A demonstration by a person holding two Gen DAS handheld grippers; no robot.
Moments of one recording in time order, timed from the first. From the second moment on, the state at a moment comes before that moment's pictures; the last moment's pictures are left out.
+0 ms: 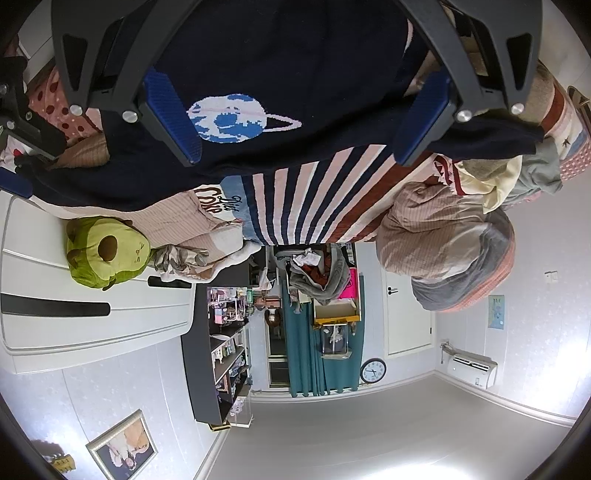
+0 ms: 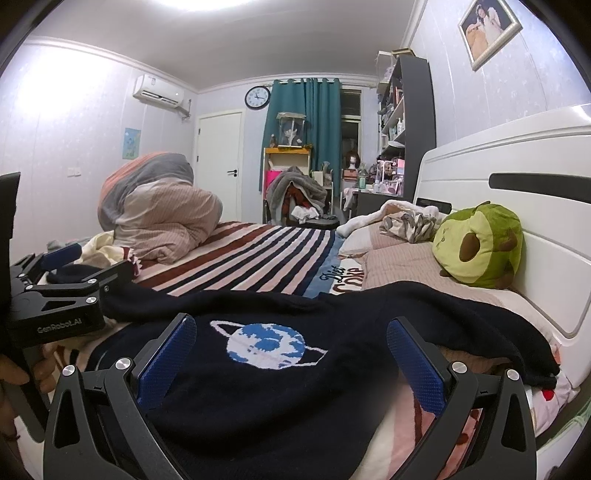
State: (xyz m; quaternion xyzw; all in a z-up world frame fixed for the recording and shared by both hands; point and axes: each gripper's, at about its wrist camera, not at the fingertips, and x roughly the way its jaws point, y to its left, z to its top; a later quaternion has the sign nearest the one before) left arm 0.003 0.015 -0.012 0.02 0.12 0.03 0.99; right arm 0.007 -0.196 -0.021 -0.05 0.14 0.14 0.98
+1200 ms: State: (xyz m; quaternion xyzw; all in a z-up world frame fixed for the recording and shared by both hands) left arm 0.039 0.103 -0.093 -0.03 0.24 0.02 0.97; right arm 0.037 -0.246 -0.125 0.06 0.39 0.20 0.90
